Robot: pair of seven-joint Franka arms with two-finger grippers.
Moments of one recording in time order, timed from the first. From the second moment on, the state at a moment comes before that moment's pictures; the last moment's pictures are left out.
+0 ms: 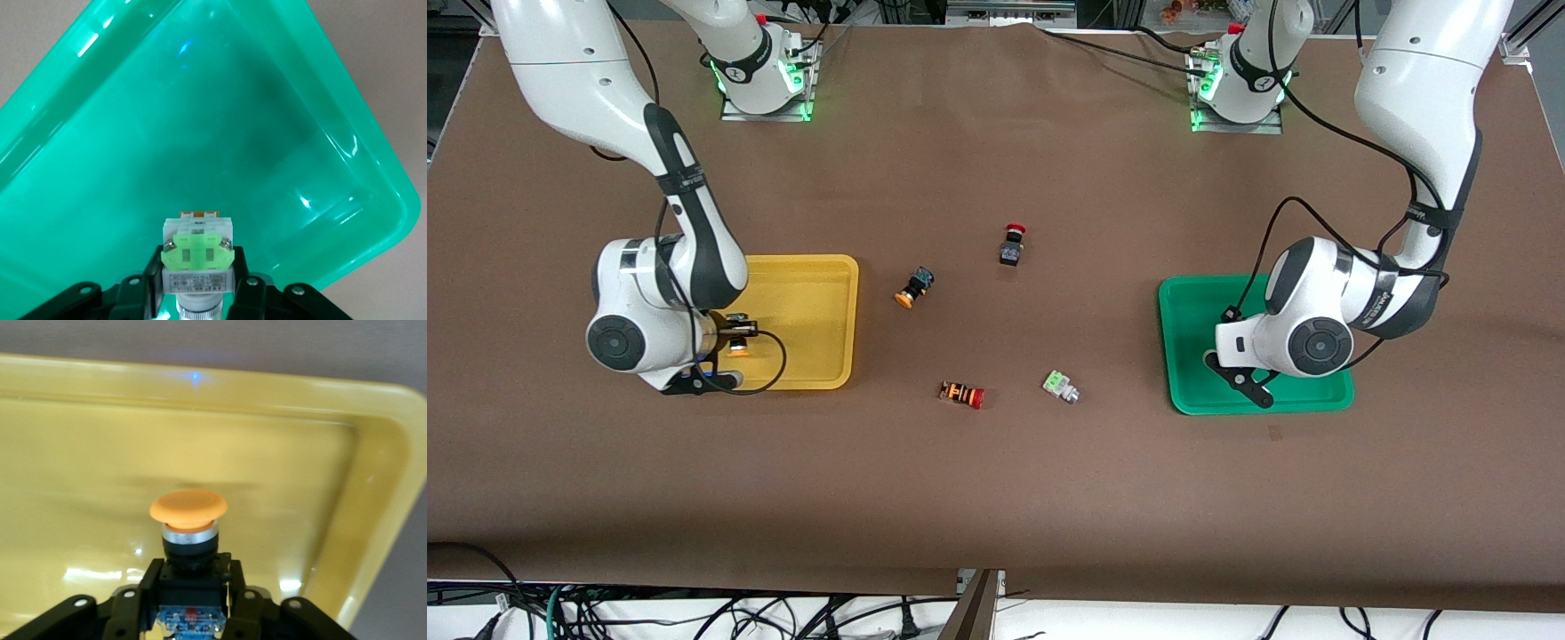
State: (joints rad) left arm 0.03 0.62 -0.23 -1.69 0.23 1.93 0.37; right arm 0.18 0.62 -0.11 -1.73 0.03 2.01 -0.02
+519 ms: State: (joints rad) left arm -0.01 0.54 -0.36 -1.53 0.23 1.93 0.37; right arm 0.22 0.58 0.14 -1.70 0.11 2.02 0.53
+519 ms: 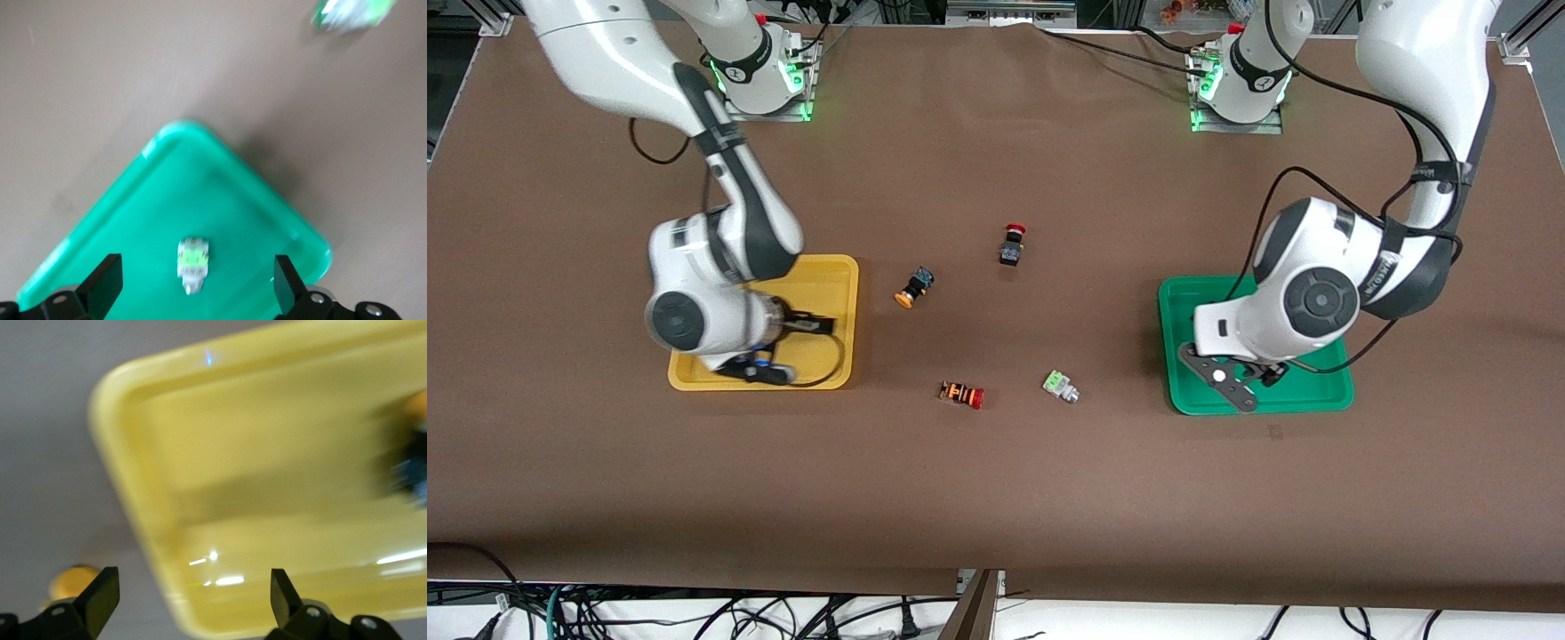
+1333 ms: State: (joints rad) left arm -0.17 0.88 -0.37 -1.34 0.18 2.30 1.05; right arm 0.32 0.71 0.28 -1.78 0.11 2.31 0.91
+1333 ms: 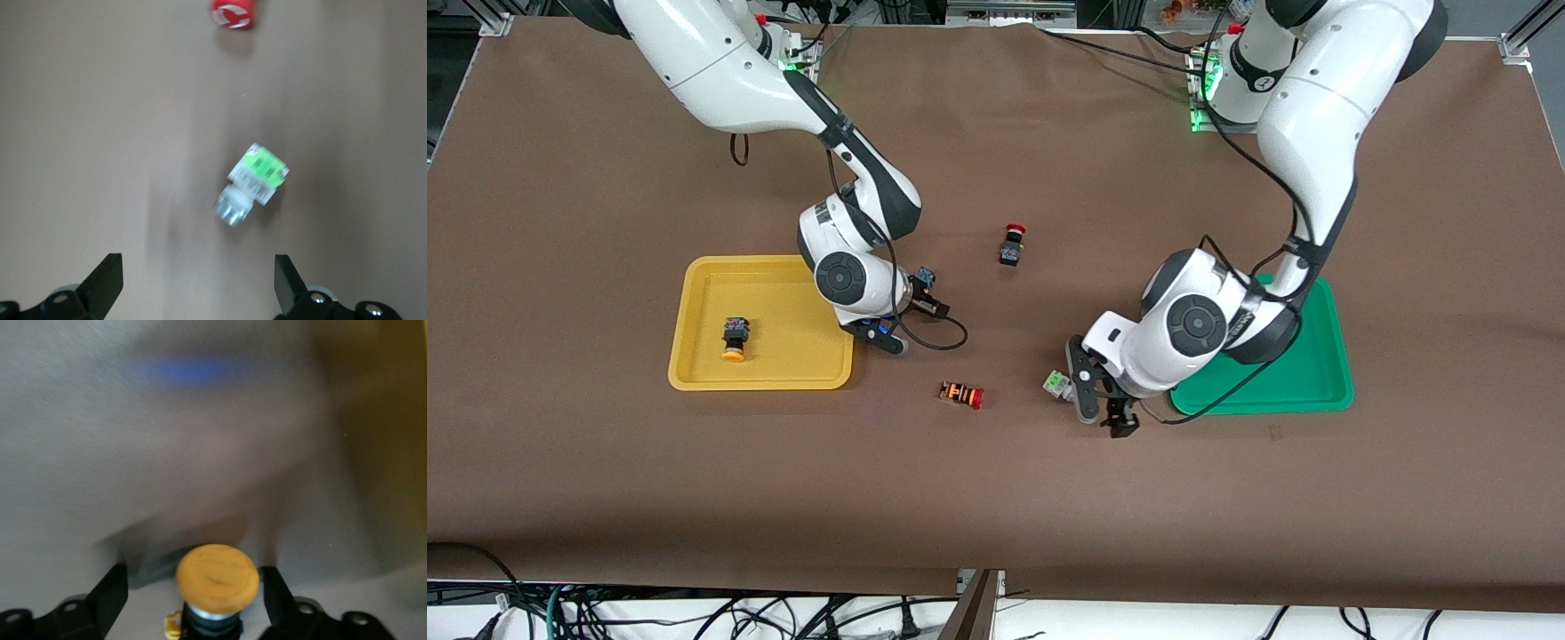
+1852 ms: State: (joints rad) left arm -0.21 0.93 -0.37 -1.33 0.17 2.31 1.35; right arm 0.30 0.67 0.29 -1.78 0.11 2.27 0.86
